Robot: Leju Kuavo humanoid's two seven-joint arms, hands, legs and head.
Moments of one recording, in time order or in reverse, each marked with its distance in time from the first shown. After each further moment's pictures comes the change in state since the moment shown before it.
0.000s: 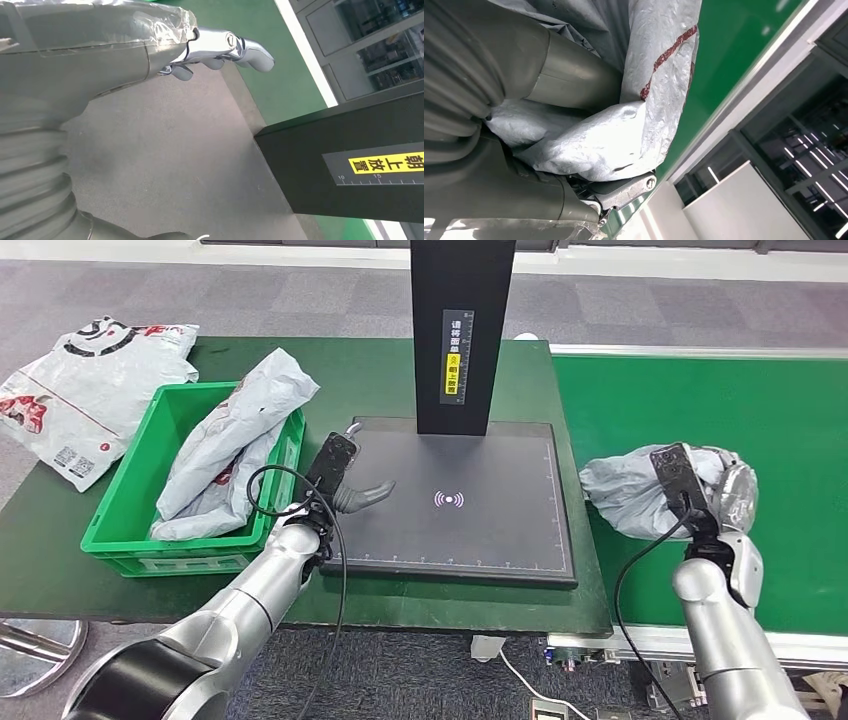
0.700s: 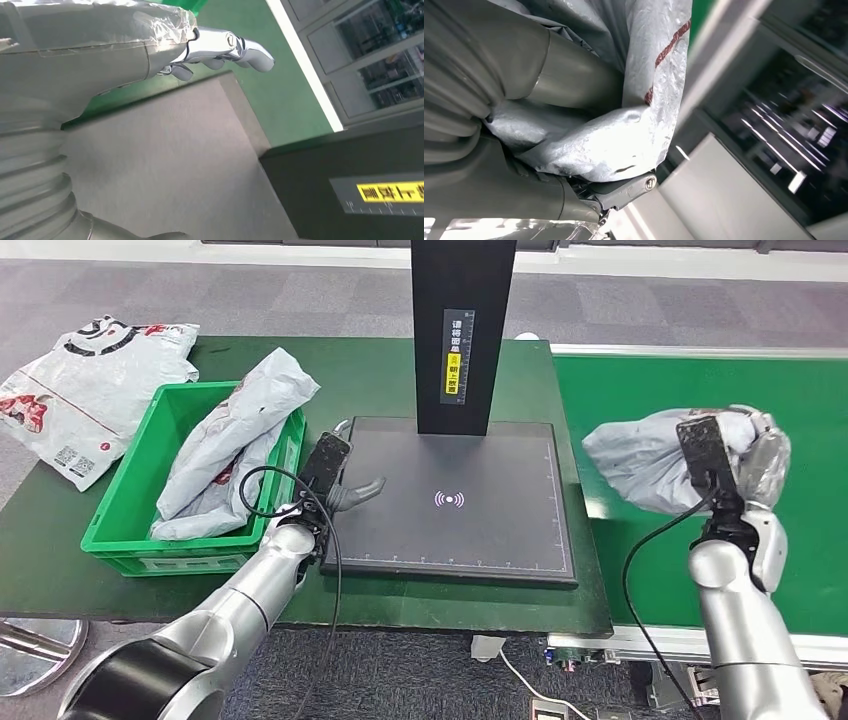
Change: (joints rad) left arm 0.000 0.018 0.000 0.003 -0.006 0.059 -0.013; right arm -0.034 -0.021 -0.002 -0.158 -0.048 -0.014 -0.028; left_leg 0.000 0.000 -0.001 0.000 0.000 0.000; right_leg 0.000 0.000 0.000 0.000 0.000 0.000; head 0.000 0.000
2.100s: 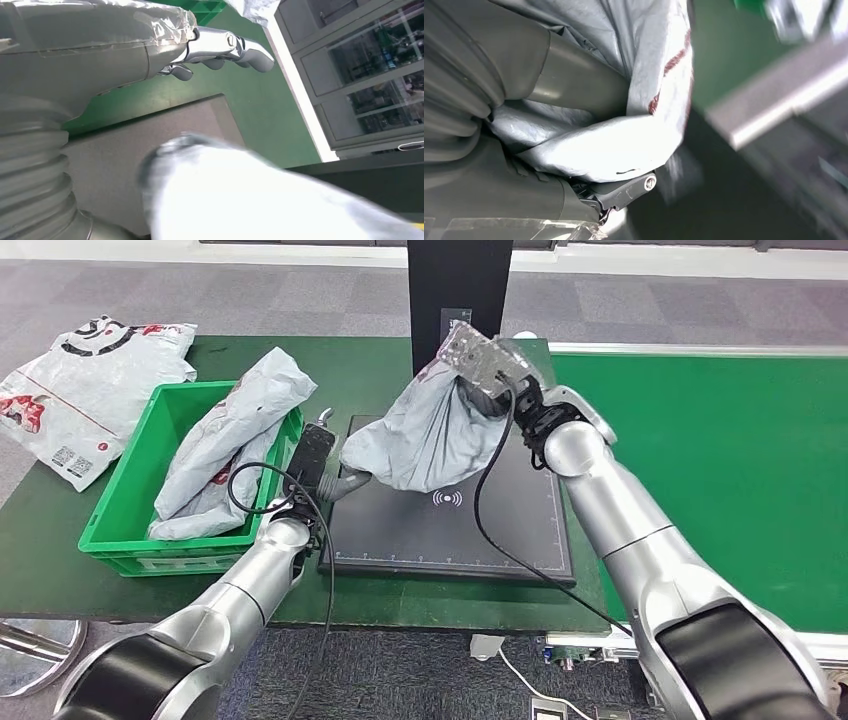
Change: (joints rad) left arm -0.018 0.009 0.001 0.000 0.061 0.064 -0.034; right arm -0.471 0.312 0.505 0.325 -0.373 0.599 0.035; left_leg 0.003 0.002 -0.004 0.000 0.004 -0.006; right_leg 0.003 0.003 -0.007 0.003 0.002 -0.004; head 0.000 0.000
